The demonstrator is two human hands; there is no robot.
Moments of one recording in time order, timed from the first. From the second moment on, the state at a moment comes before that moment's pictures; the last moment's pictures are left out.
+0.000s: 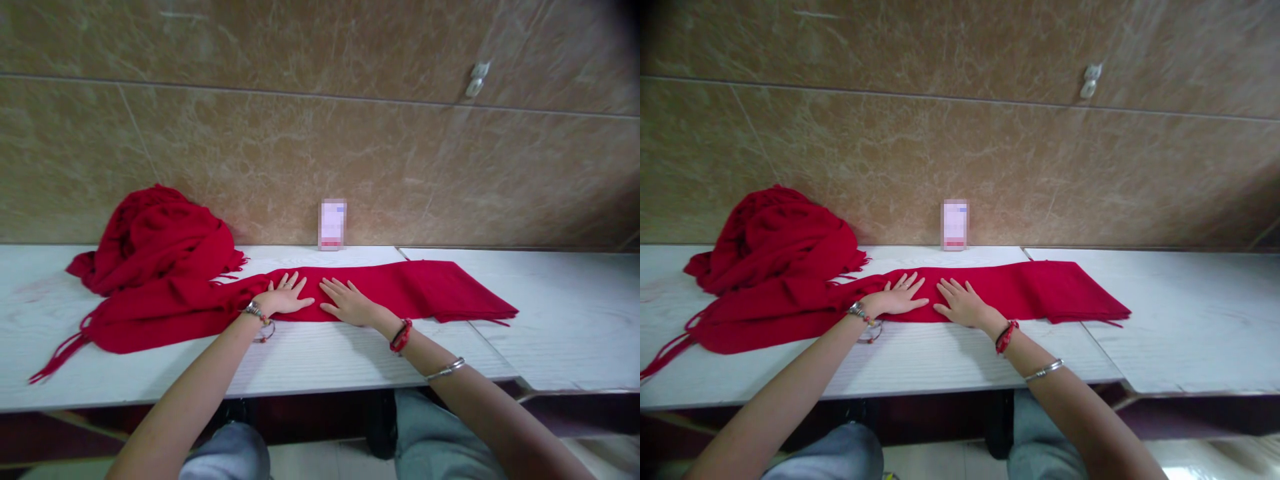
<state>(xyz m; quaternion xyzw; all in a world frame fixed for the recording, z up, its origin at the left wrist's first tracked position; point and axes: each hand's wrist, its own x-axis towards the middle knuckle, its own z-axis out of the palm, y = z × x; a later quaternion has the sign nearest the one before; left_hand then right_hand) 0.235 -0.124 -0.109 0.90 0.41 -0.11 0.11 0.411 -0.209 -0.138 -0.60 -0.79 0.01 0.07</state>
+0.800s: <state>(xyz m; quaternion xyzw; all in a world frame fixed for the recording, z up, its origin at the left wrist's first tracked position) 0.242 -0.135 -0.120 0.93 0.36 0.00 0.05 0.425 -0.213 -0.133 -0.63 -0.78 0.00 0.06</state>
